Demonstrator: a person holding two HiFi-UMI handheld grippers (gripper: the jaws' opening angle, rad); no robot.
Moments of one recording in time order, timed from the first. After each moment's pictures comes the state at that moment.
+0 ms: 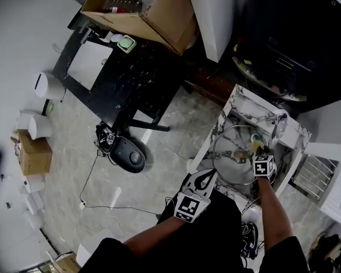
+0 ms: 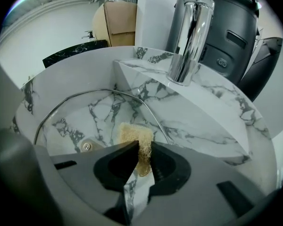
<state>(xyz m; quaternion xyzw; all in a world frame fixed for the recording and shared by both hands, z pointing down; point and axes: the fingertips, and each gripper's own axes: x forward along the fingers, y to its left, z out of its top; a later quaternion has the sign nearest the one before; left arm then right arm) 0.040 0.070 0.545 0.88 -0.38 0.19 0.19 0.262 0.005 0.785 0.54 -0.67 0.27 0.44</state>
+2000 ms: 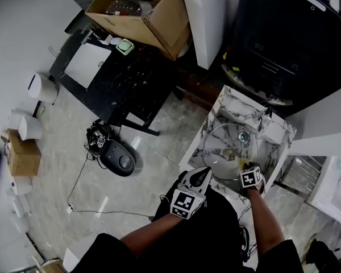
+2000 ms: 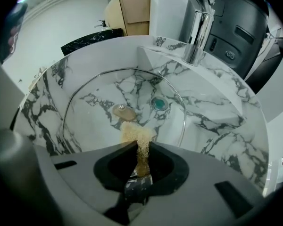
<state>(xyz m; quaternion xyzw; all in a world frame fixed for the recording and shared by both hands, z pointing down) 0.054 0.104 0.534 0.89 -0.38 0.15 0.19 0.248 0.110 0.785 0.46 -0.68 0.30 0.49</state>
